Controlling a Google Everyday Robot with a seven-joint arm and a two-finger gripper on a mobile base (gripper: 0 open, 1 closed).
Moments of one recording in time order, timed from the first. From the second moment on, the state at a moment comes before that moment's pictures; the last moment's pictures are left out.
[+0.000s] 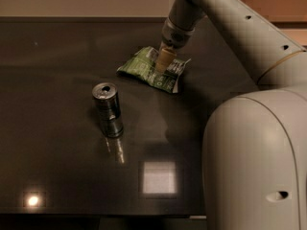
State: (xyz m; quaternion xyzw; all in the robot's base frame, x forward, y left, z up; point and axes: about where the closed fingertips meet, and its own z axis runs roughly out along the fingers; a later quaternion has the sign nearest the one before) arm 0.714 -0.035 0.852 -0.64 0.74 0.08 0.18
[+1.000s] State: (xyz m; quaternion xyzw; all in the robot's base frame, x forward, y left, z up) arm 0.701 -0.030 0.871 -0.65 0.73 0.09 0.19
